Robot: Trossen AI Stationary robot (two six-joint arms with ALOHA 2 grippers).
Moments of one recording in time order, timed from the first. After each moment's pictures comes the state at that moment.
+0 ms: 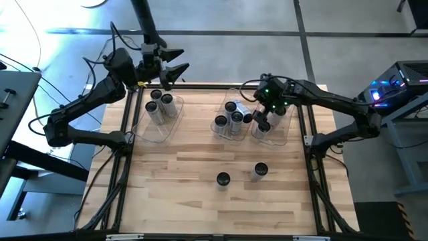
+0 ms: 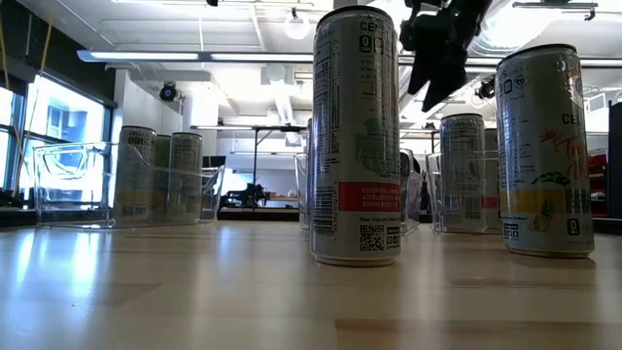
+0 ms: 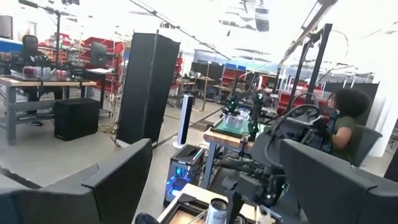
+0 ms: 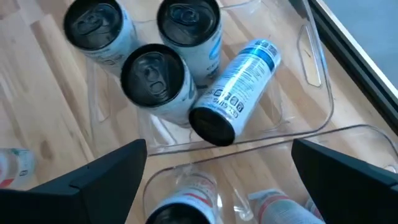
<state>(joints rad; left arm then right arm) 0.56 1.11 1.21 0.07 0.20 -0.18 -0.39 1.33 1.28 -0.98 0.00 0.16</state>
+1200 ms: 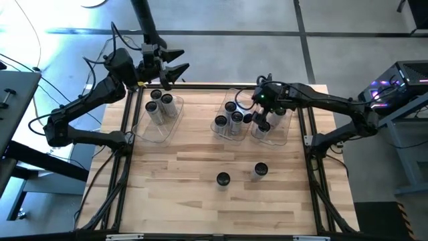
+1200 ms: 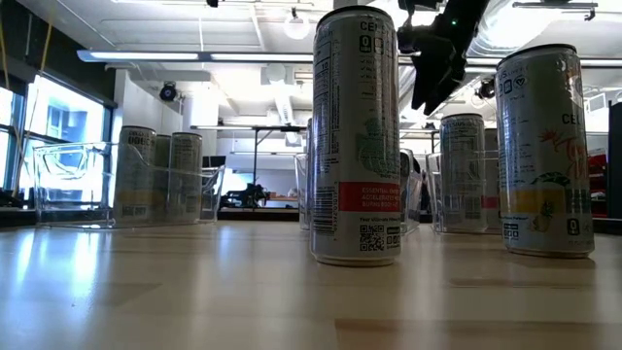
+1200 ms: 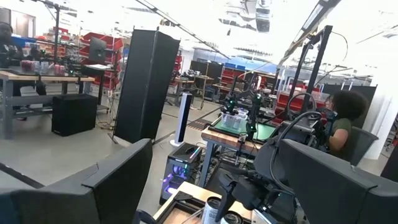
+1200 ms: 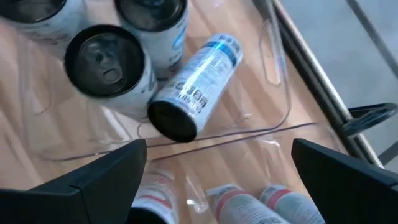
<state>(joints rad) 0.56 1.11 1.21 0.07 0.20 -0.21 -0.34 1.36 1.28 -1.00 0.22 0.11</state>
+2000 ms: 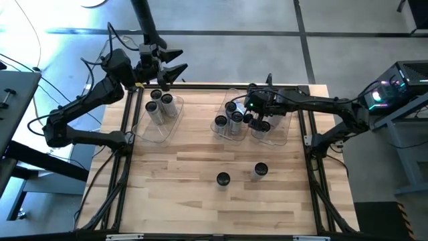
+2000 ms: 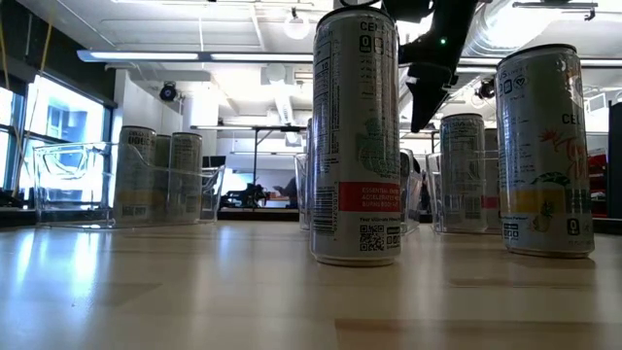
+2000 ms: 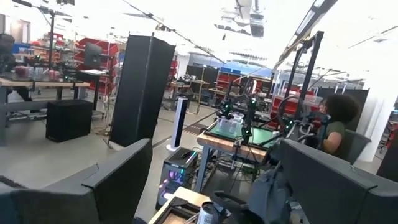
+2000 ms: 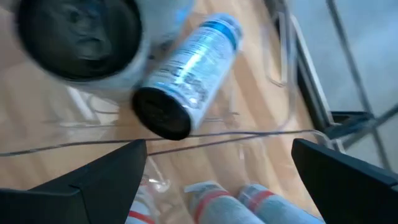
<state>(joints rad) 0.55 1.09 1.21 0.07 0.20 -0.21 -0.27 1.48 1.28 -1.01 0.33 0.04</state>
